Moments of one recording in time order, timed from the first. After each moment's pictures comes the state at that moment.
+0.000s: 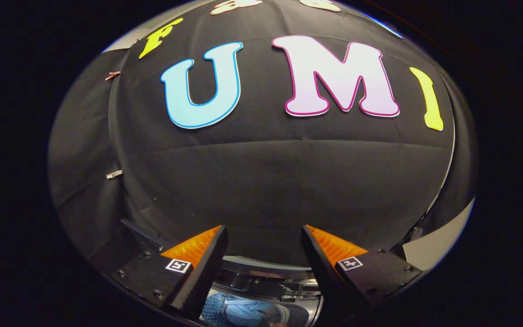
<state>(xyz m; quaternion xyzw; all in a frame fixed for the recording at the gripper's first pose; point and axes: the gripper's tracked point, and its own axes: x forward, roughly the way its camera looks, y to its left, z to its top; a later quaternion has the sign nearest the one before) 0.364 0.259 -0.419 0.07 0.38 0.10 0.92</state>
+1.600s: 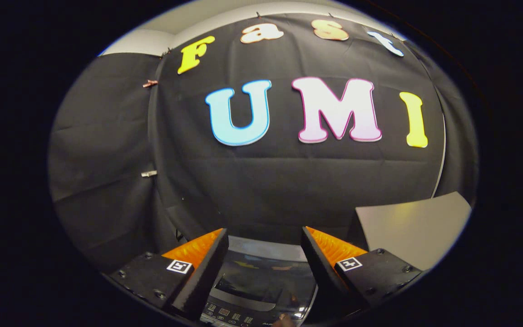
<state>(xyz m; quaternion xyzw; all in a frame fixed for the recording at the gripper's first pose) 0.225 0.240 -0.273 0.07 0.30 0.15 0.94</state>
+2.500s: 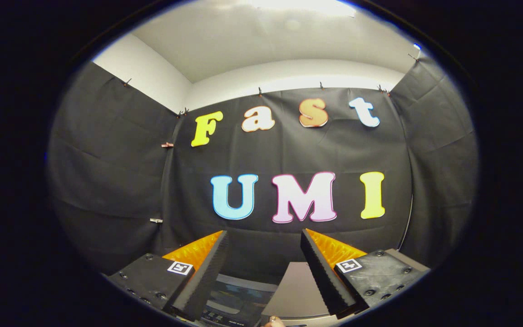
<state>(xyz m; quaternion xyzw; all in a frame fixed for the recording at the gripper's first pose) 0.117 0.101 -0.041 0.06 0.06 0.13 0.99</state>
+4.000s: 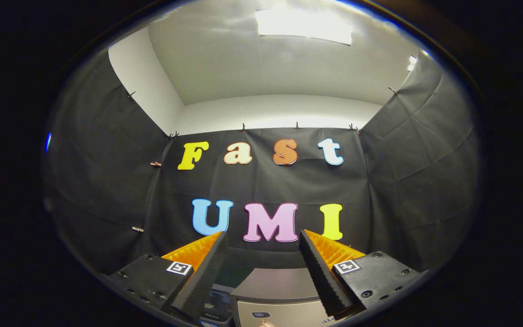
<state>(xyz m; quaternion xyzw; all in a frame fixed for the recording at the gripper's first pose) -0.002 0.027 0.016 0.02 -0.03 0.06 1.00</state>
